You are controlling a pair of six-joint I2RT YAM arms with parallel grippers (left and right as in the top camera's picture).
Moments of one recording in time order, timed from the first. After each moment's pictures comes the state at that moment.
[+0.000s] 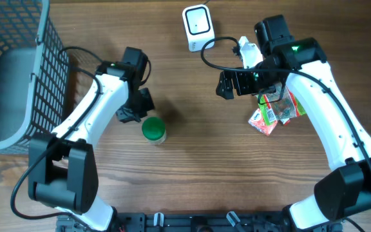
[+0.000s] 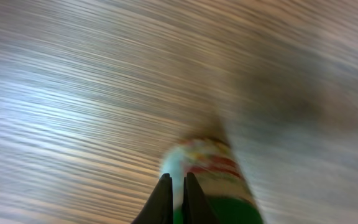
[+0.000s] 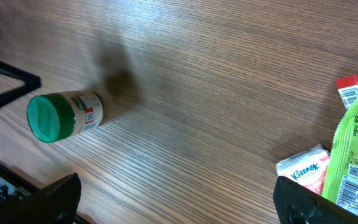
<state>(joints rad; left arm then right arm) -0.28 1.77 1.27 -1.05 0.05 -0.59 0.27 1.71 1.56 -1.16 -0.36 0.07</state>
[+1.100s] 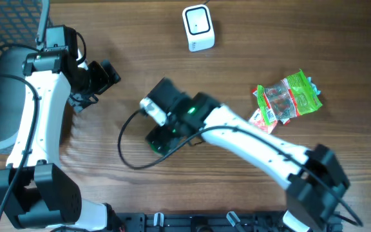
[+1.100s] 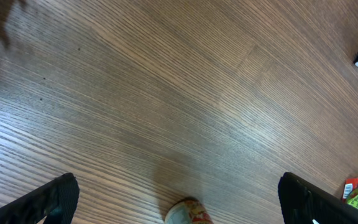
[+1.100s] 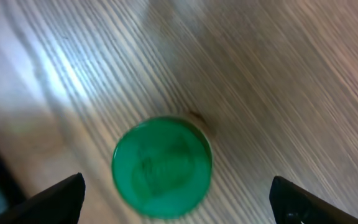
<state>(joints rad) 0.09 1.66 1.44 -1.10 0.18 -0.53 0.92 1.82 1.43 -0.80 -0.13 0.00</state>
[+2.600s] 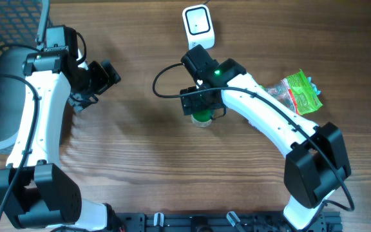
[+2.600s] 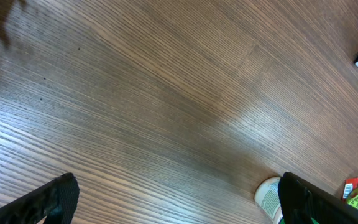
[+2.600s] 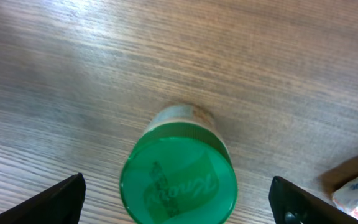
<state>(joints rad) 0.09 1.66 1.44 -1.10 0.18 -0.53 0.63 1.89 1.51 -0.98 0.02 0.40</state>
